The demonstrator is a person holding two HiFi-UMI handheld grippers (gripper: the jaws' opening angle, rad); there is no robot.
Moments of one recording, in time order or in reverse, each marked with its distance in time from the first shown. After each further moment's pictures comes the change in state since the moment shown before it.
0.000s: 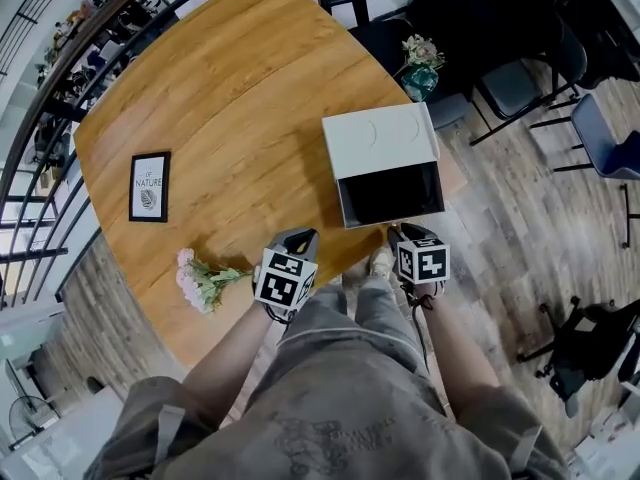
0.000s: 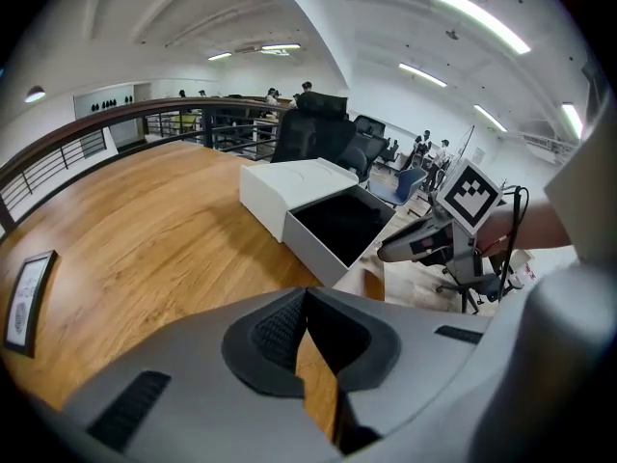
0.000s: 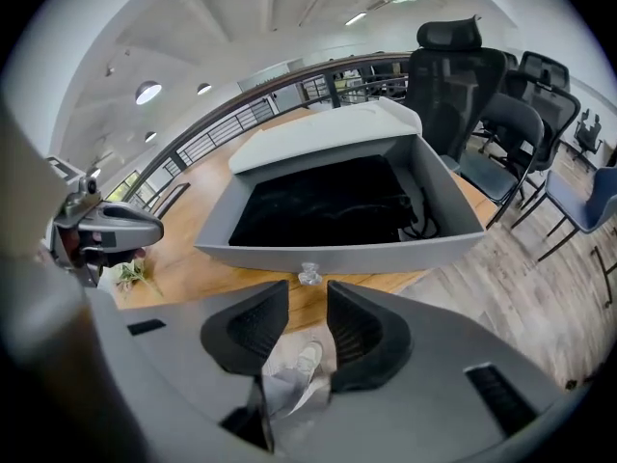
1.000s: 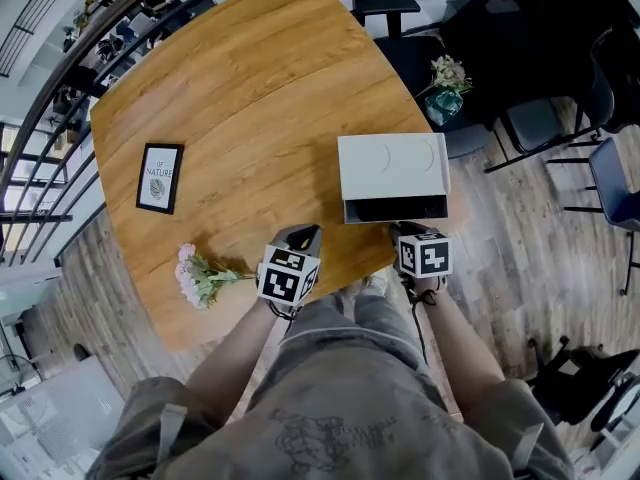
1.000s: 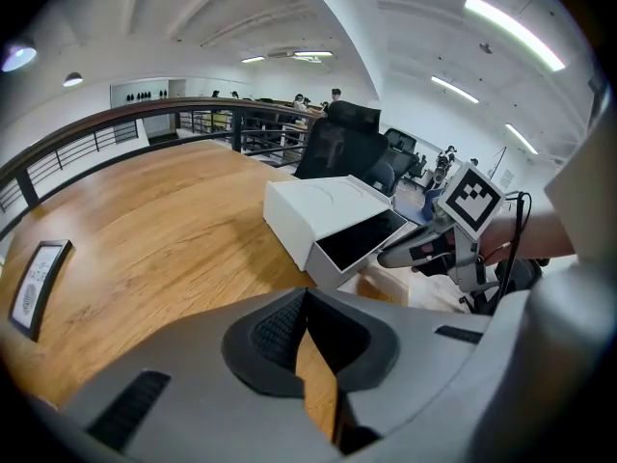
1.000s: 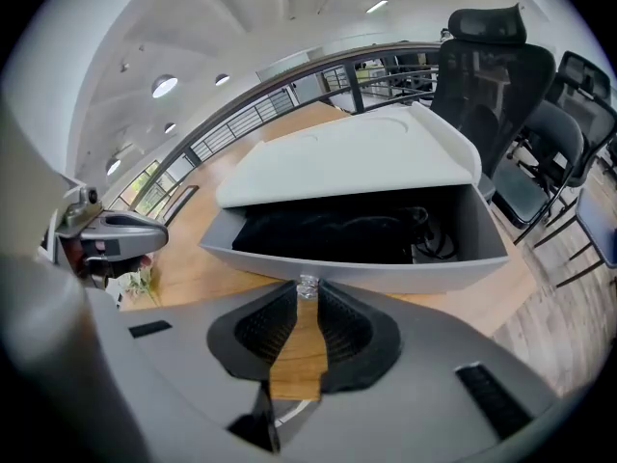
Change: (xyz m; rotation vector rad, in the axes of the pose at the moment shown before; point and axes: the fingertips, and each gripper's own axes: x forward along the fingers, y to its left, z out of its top) left arm 0.010 0.022 0.039 -0.142 -0.044 0.097; right arm 0.023 -0.004 0.064 -0.082 0.056 0.095
